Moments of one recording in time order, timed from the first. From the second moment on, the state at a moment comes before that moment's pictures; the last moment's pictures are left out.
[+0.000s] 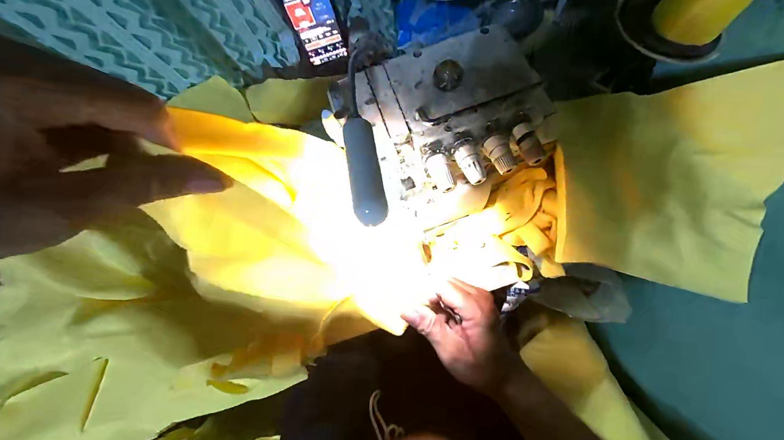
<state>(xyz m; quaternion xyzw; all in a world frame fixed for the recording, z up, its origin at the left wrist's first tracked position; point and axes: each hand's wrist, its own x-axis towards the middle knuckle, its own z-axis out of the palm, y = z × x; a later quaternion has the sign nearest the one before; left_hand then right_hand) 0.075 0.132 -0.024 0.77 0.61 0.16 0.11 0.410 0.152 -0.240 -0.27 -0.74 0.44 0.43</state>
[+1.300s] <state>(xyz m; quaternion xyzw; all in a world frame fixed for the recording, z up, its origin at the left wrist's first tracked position) 0.164 0.116 -0.093 0.85 0.52 0.07 0.01 0.391 0.183 -0.236 -0.26 -0.76 0.44 0.41</state>
